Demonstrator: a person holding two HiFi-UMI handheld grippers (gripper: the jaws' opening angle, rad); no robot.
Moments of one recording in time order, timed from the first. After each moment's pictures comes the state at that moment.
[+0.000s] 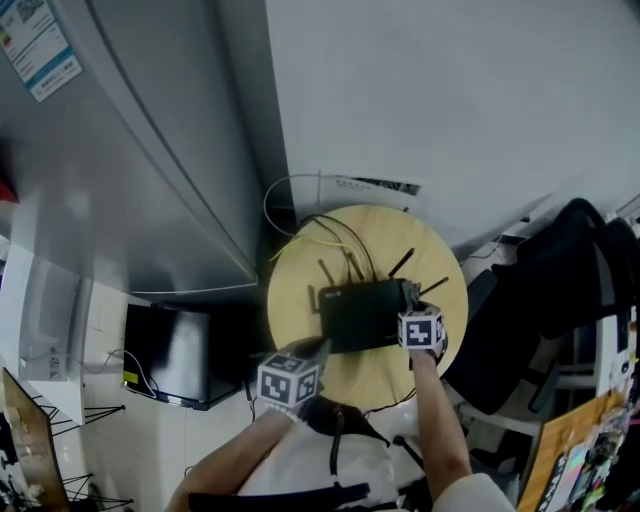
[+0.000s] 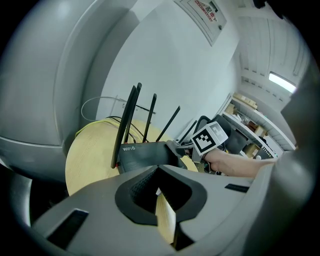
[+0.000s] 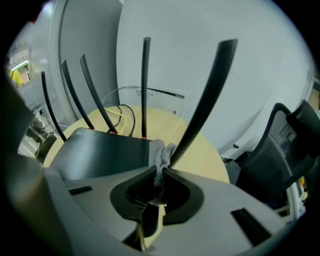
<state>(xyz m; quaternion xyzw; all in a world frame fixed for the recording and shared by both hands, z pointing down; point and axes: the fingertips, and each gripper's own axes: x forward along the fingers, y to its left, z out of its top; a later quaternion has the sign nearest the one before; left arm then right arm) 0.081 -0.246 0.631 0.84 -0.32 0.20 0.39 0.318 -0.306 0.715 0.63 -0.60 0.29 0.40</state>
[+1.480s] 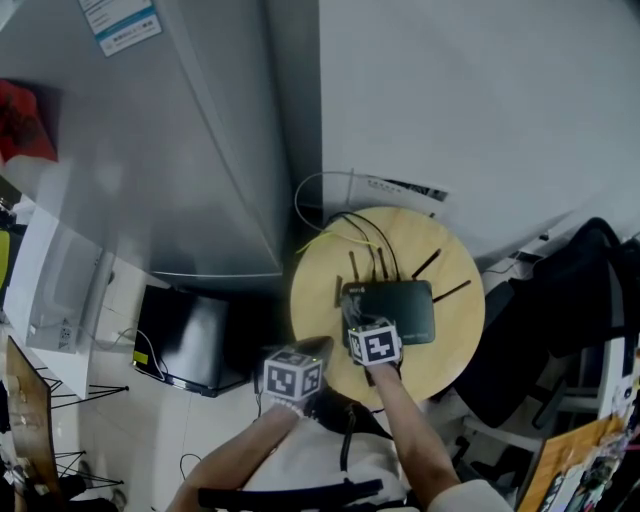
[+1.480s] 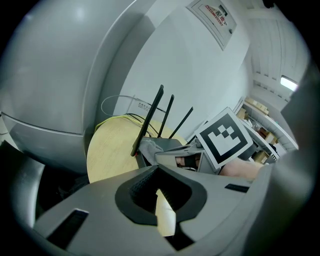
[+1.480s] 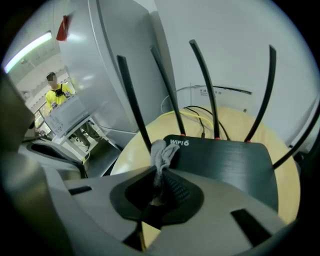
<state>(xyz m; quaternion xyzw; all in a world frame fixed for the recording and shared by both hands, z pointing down) 0.033 -0.233 0.646 0.80 -0.38 0.20 0.41 0.093 -0.287 0.706 0.46 -0.75 0.35 0.34</state>
